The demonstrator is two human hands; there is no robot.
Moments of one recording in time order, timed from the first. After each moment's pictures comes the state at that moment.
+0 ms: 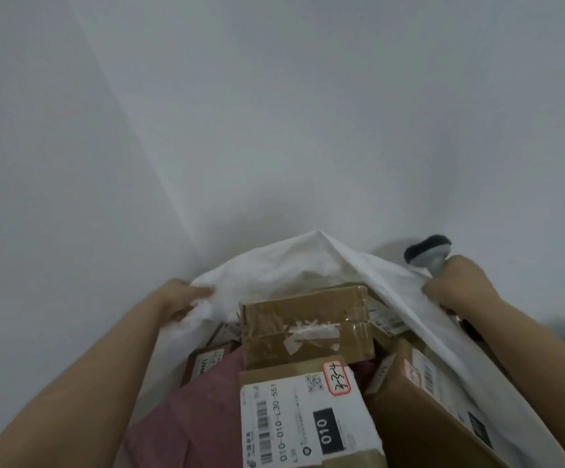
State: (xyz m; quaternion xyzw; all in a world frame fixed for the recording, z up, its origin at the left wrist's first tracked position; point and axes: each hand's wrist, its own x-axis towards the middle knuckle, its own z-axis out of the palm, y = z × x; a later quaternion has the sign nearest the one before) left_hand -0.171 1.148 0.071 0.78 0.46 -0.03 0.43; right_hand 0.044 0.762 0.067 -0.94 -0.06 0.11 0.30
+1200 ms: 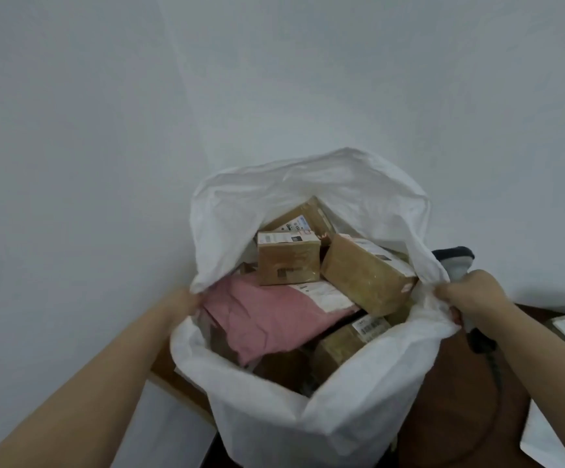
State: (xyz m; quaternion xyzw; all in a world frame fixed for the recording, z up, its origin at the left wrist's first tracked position) left_hand -0.328 1.060 0.067 0.78 0.48 0.02 0.40; right_hand -0.087 0.688 0.077 -0.89 0.01 0.17 0.42
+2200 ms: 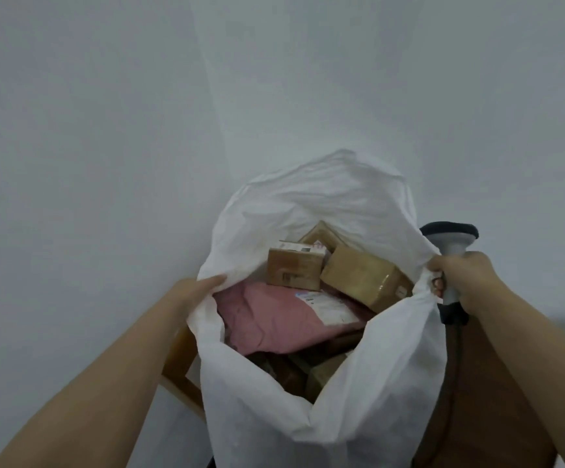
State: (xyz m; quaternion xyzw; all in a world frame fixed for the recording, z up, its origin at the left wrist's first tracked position) left_hand -0.325 1.072 0.088 0.66 0.53 0.09 0.52; right_hand -0.066 0.748 0.108 -0.77 0.04 0.18 0.62
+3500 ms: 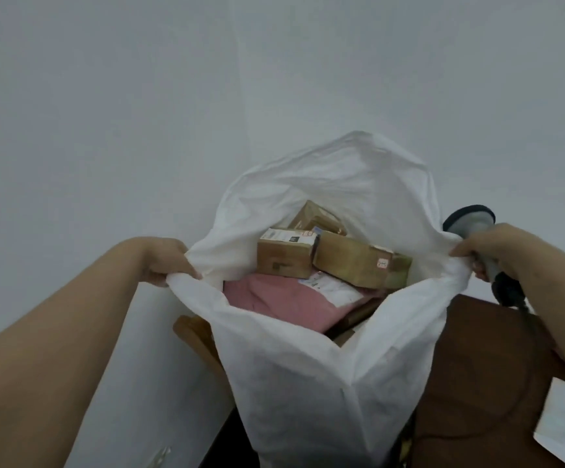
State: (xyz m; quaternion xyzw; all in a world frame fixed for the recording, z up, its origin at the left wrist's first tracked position) left_hand -0.433 1.081 0.166 0.81 0.45 -0.14 0.35; right_hand -0.123 0.707 0.163 -0.88 0.01 0.23 0.42
